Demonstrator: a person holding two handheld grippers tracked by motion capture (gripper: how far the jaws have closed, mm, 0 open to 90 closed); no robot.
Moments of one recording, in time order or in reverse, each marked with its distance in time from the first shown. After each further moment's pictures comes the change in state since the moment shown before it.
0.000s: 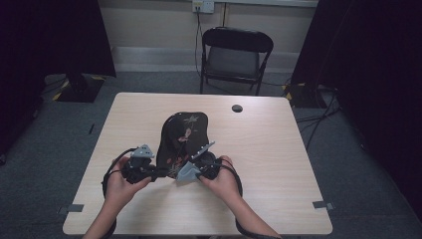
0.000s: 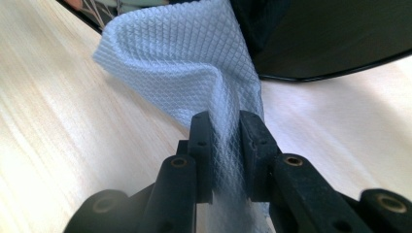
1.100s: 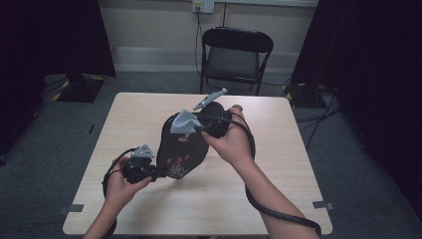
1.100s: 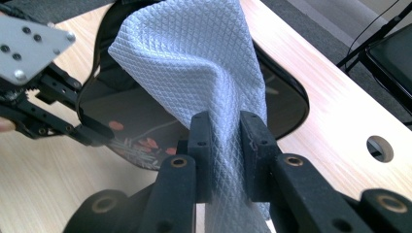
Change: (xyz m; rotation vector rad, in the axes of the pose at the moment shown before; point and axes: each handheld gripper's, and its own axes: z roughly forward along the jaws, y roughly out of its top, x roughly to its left) left arm 0.000 0.000 0.001 -0.002 -0.003 -0.002; right arm -0.004 0.090 -0.159 -0.237 -0.136 -0.086
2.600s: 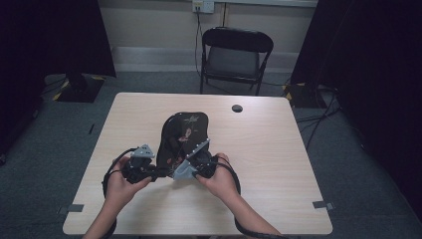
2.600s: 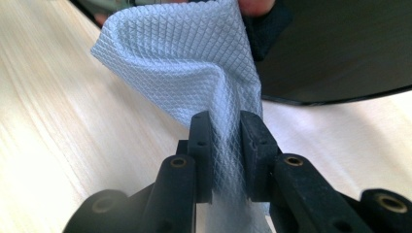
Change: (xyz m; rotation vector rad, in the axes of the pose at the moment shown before) left arm 0.001 0.000 0.000 0.005 0.001 0.006; right arm 0.042 -0.107 0.125 0.236 0.139 0.037
